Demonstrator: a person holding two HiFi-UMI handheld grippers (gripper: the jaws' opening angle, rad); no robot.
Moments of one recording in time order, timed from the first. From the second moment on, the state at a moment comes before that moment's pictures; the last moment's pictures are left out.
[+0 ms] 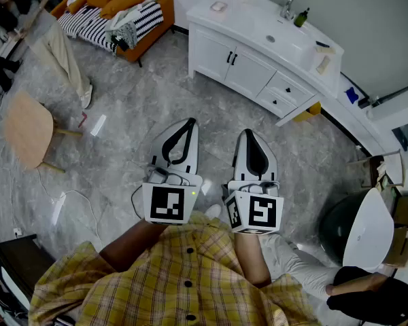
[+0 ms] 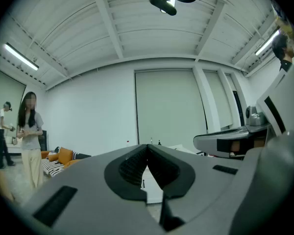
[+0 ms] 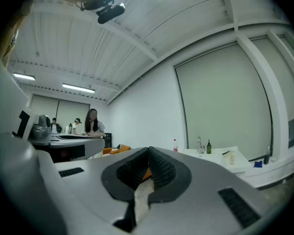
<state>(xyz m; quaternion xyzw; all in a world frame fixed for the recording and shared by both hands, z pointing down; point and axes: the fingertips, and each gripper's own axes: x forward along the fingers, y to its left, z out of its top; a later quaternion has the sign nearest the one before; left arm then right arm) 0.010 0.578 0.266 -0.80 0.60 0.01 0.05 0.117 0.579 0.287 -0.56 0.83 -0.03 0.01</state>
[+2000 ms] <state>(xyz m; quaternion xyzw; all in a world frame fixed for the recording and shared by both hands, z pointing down) -0.103 0.346 0.314 -0.83 0.56 -0.05 0.01 0.025 0.364 0.316 -0.60 0.80 -0.06 0.00</state>
